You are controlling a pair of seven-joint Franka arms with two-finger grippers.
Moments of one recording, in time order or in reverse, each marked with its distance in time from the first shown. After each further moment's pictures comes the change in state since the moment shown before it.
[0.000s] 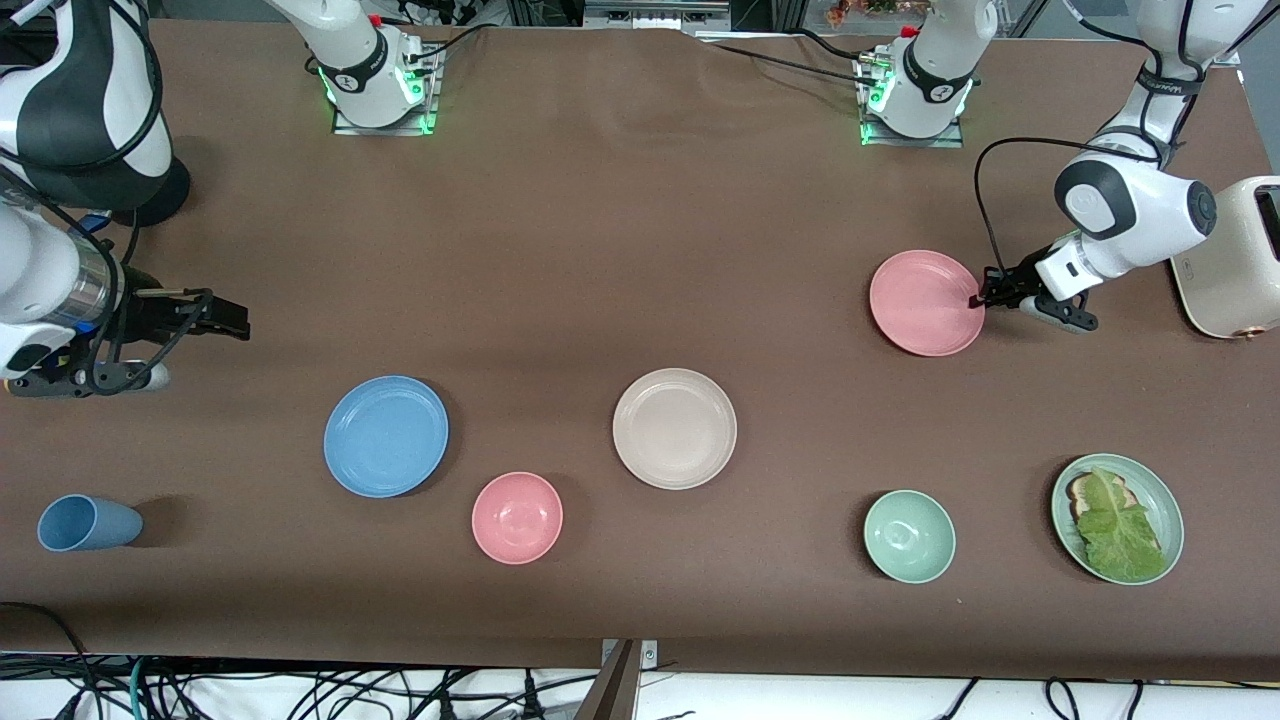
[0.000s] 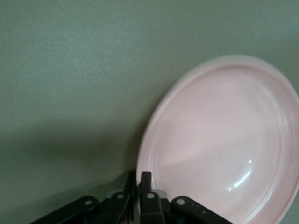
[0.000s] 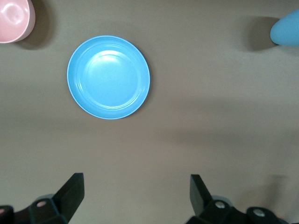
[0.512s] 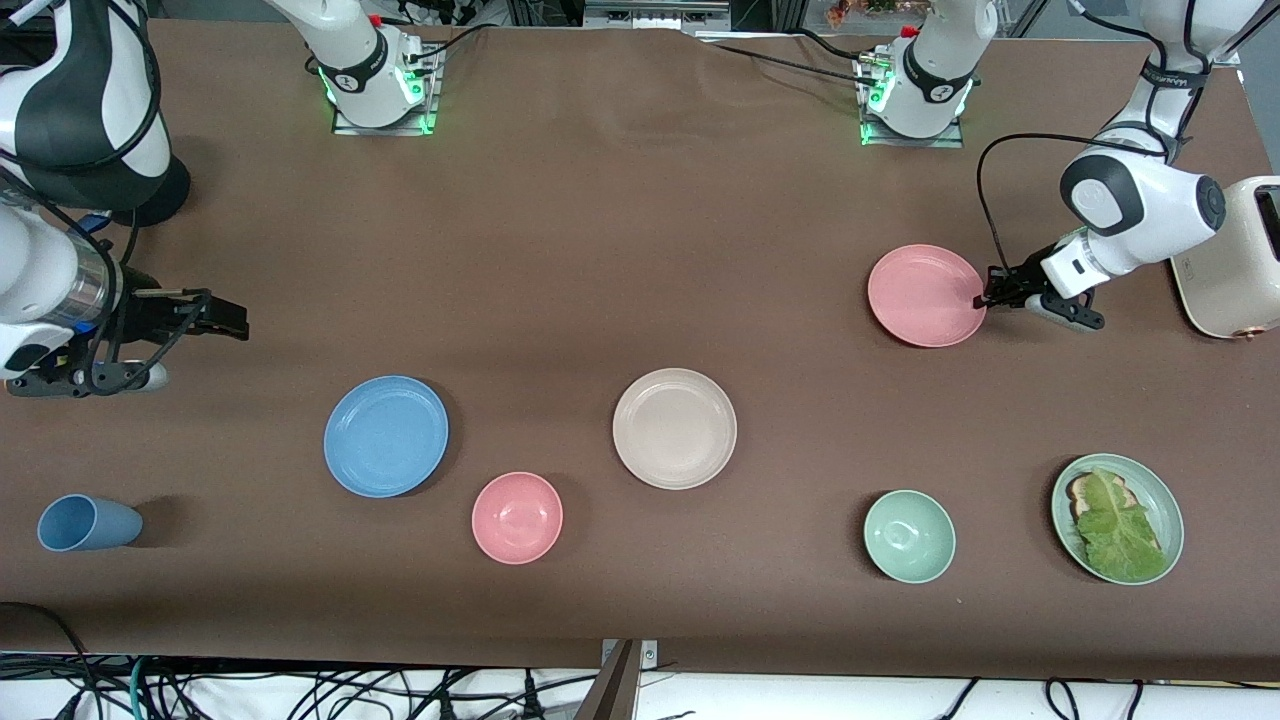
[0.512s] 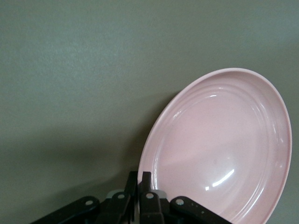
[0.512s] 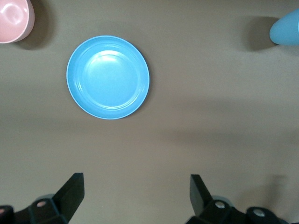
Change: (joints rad) left arm 0.000 -0.032 0.000 0.008 0.000 -0.031 0.000; right arm -0.002 0.000 0.000 0.000 0.000 0.000 -0.001
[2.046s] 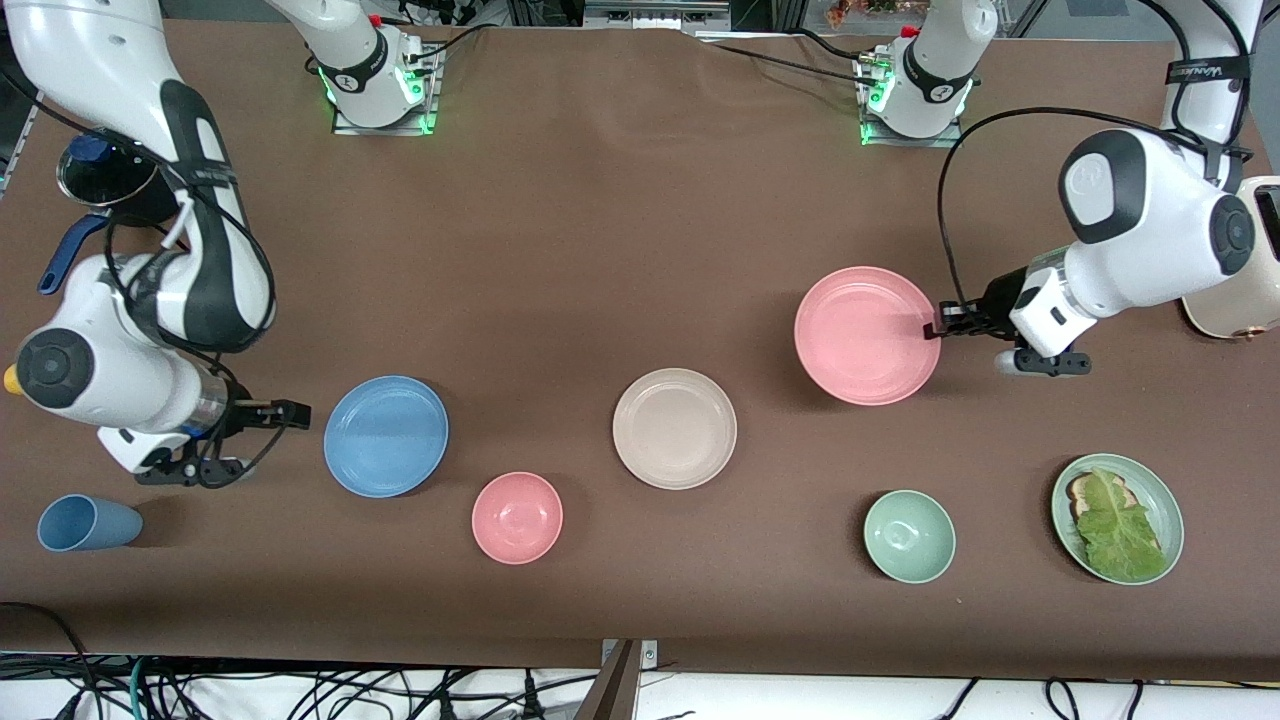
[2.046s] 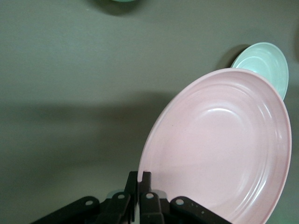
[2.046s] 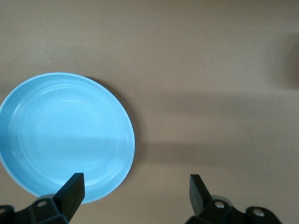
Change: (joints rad) left arm -0.332 -0.041 -0.010 0.466 0.132 -0.414 -0.871; right arm -0.024 0.314 0.000 -0.063 0.021 0.440 -0.006
